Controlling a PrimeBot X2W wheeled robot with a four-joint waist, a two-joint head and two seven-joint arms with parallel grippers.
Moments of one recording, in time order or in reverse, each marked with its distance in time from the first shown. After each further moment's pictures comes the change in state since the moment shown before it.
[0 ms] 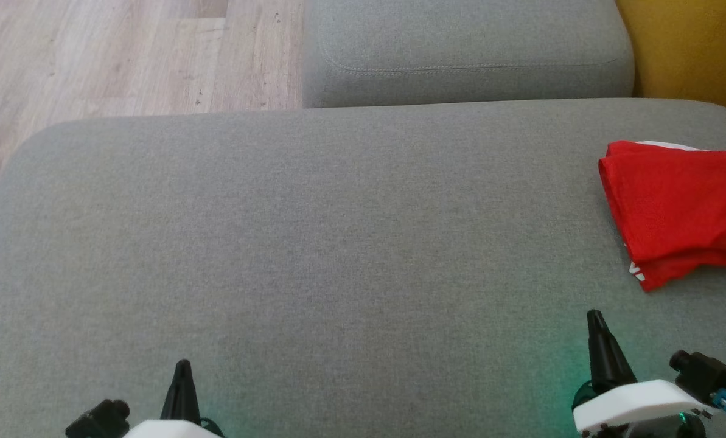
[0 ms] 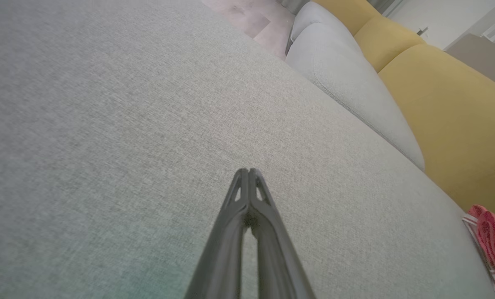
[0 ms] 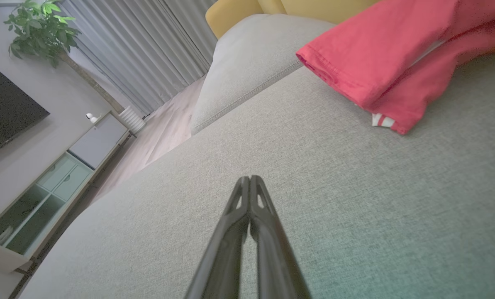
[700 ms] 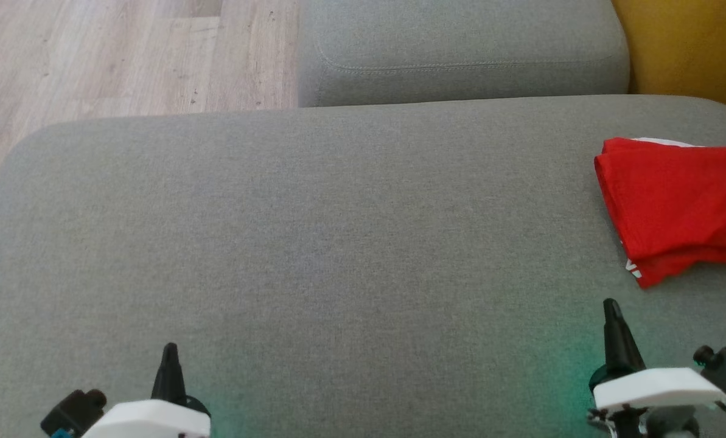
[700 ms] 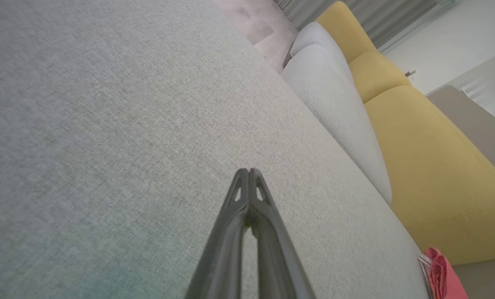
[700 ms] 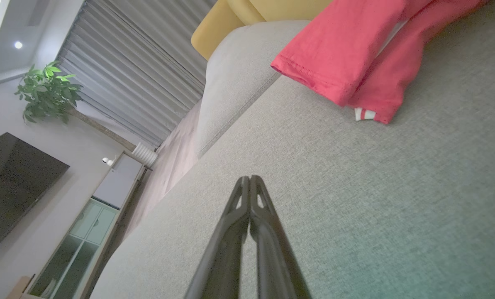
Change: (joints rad) left arm -0.039 -0.027 0.075 0.006 -0.174 -0.061 0.044; right arm -0.025 -0.002 -0.029 -0.005 0.246 0.000 0.042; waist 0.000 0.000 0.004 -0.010
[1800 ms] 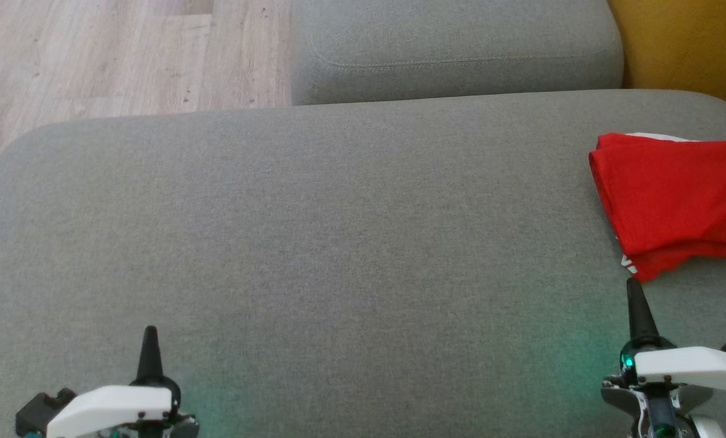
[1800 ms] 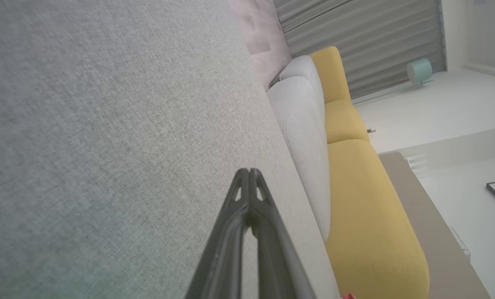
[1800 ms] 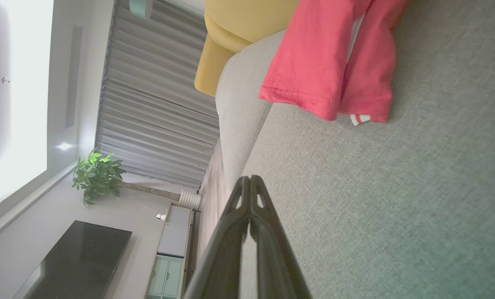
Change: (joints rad) left arm -0.044 -0.044 0.136 0.007 -0.279 -0.096 0.079; right arm -0.061 -0.004 -0.057 -0.007 0.392 0.000 0.075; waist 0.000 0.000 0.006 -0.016
